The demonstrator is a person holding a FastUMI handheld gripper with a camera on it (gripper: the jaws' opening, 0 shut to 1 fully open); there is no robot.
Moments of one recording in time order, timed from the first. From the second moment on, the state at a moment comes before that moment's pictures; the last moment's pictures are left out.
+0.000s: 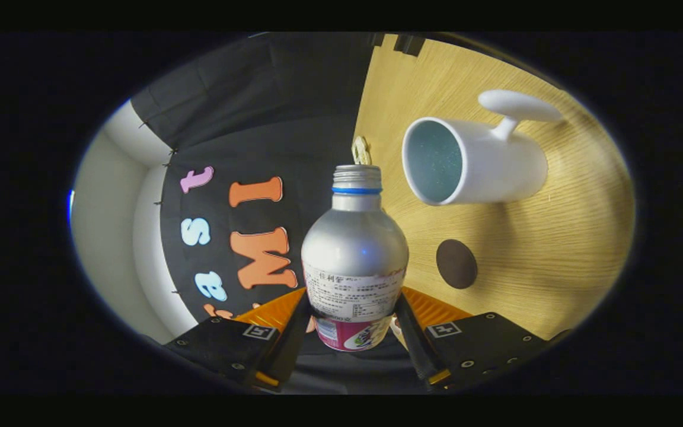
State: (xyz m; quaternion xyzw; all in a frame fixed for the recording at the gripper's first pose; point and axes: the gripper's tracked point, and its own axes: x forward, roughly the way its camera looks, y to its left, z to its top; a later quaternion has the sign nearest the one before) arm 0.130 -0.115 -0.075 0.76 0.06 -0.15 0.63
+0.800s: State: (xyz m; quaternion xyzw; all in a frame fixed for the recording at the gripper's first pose) arm 0.133 -0.119 -0.066 0.81 0.04 -0.15 0.57
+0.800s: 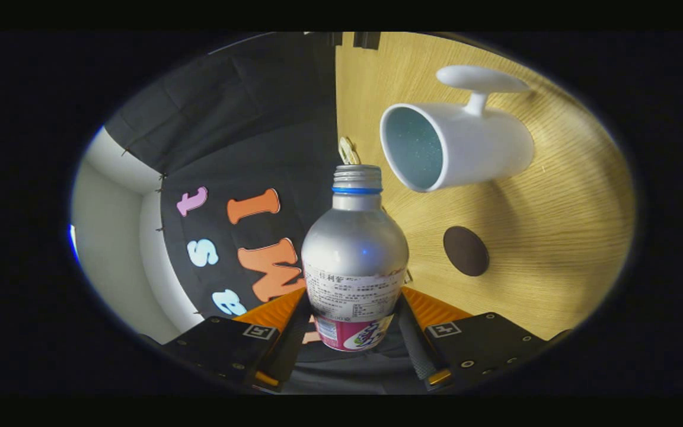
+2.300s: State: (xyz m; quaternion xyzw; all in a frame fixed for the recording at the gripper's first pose) arm 0.141 -0.117 -0.065 0.83 0.02 -0.16 0.53
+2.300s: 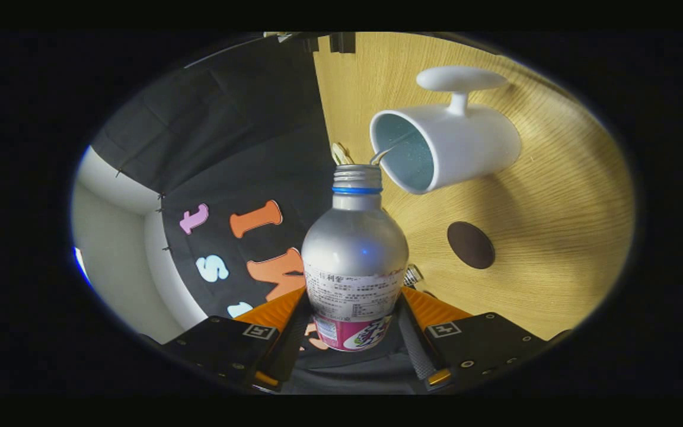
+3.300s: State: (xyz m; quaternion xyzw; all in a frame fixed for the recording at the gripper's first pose) arm 0.142 -0.121 -0.060 0.86 0.00 -0.16 0.49
